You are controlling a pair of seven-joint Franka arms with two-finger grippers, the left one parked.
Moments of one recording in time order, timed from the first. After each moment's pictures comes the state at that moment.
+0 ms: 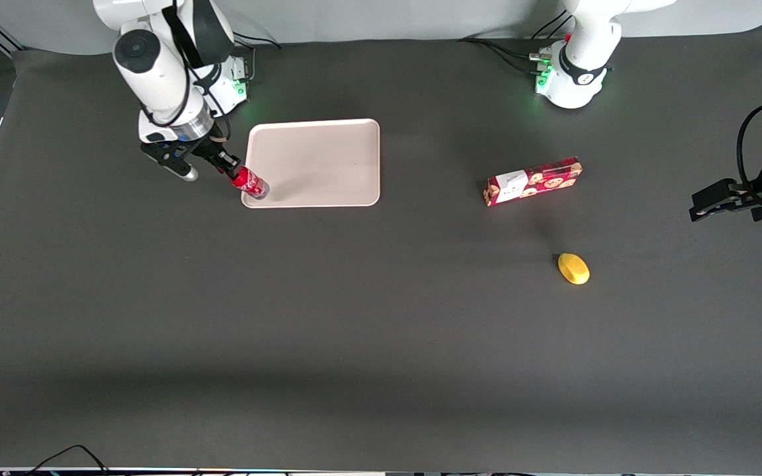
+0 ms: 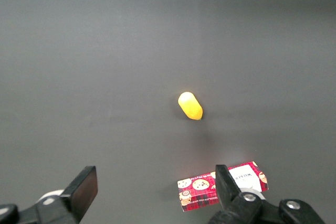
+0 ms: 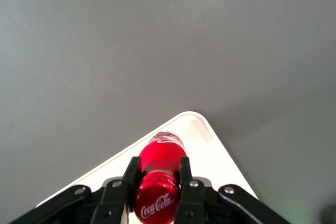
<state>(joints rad) 0.07 -0.39 0.36 -2.62 0.14 2.28 0.92</state>
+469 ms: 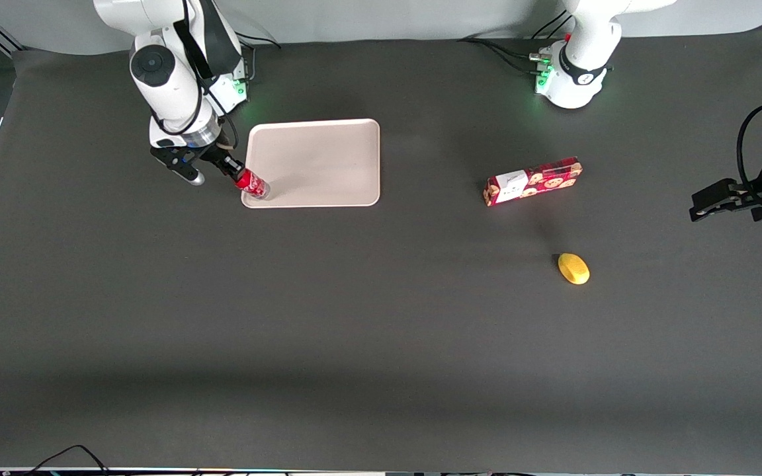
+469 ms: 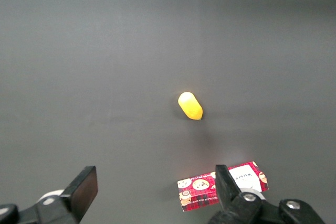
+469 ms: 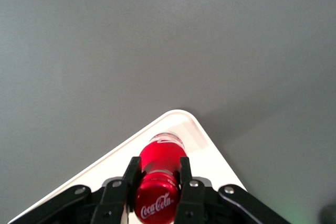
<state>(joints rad) 0.02 -0.35 0.42 -2.68 0.14 2.34 0.94</state>
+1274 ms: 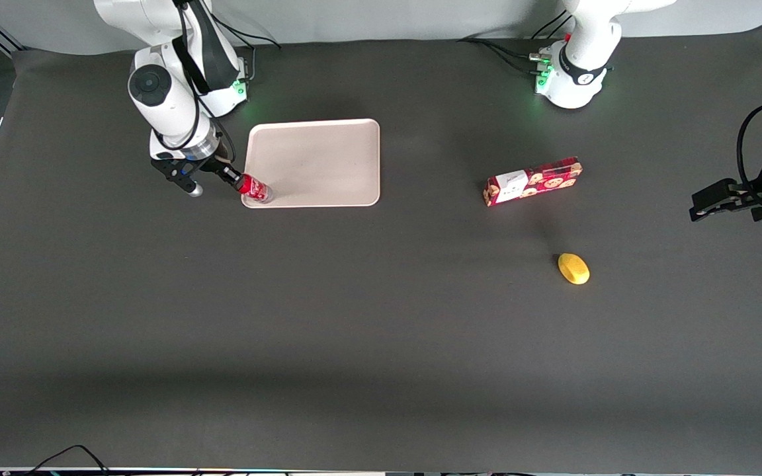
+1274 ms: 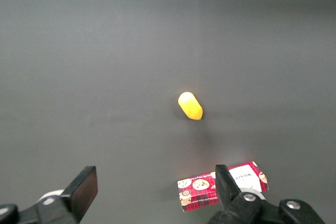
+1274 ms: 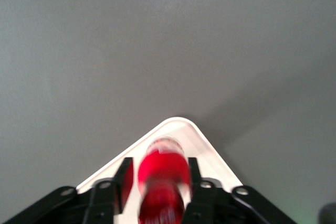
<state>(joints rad) -0.02 -0.27 0.41 -2.67 0.15 2.39 0.94</state>
